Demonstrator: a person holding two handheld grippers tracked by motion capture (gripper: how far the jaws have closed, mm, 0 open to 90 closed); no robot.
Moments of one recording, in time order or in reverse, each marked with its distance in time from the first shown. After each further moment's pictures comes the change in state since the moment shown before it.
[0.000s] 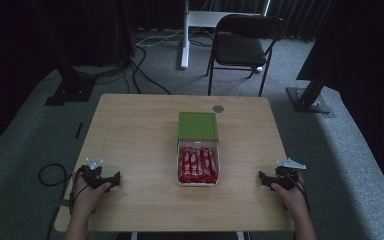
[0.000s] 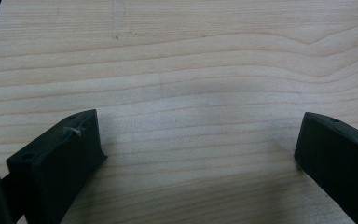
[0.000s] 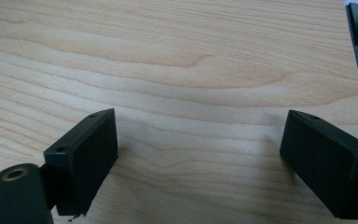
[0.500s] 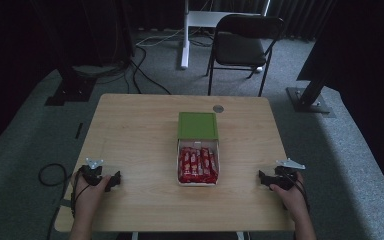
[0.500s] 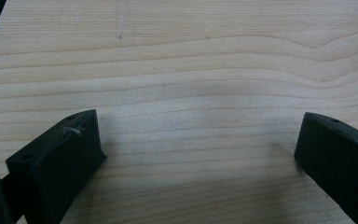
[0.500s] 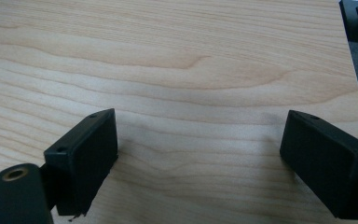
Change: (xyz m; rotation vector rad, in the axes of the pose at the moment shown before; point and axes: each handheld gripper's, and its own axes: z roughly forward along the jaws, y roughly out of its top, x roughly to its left) left arm -0.002 0.001 0.001 0.000 0.019 -0.018; right arm 0.004 0.001 0.001 0.001 -0.025 0.027
